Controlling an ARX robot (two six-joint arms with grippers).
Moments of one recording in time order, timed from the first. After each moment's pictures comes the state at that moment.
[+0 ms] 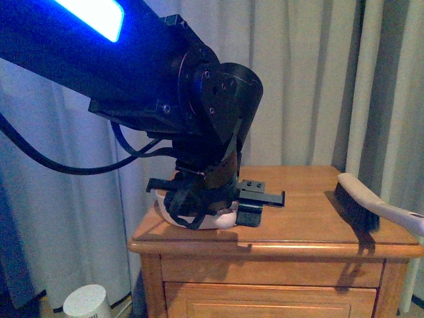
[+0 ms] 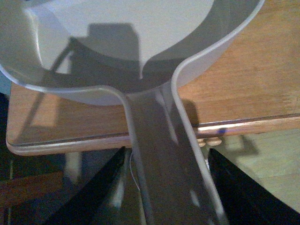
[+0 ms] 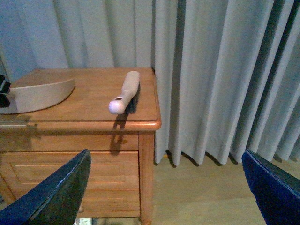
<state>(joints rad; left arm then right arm) -0.55 2.20 1.78 -0.40 -0.27 -0.18 0.00 0.00 0.02 0.00 0.00 0.00</state>
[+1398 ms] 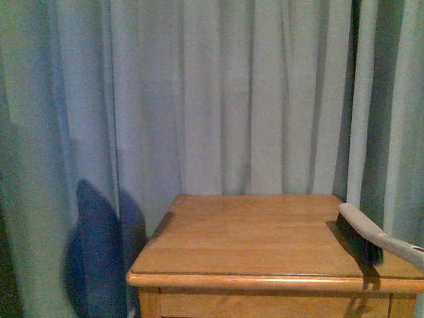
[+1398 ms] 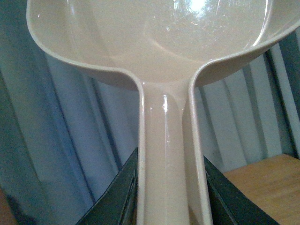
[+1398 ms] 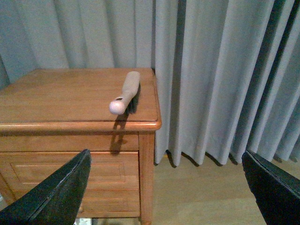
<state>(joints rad) -0.35 0.88 0.55 0.77 -0.05 0.42 0.00 0.00 0.02 0.00 0.00 0.00</state>
